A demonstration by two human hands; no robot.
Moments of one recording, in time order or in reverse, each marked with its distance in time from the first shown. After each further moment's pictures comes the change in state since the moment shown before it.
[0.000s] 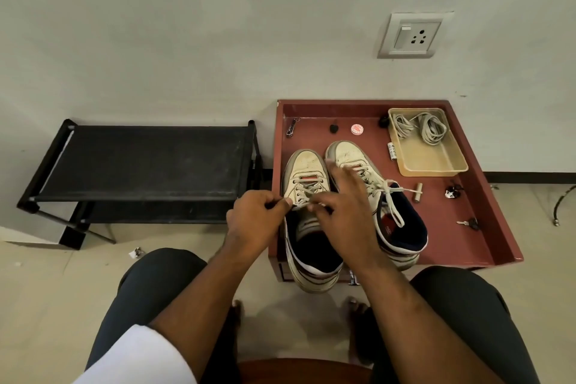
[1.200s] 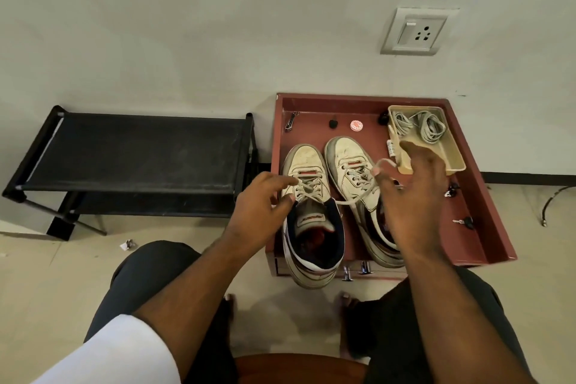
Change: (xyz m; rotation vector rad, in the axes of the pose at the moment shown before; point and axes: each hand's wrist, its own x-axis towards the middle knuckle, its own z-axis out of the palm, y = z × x) left_hand 0.002 0.002 0.000 0.064 -0.024 0.297; right_hand 0.006 0.017 -0.064 0.110 0.397 0.300
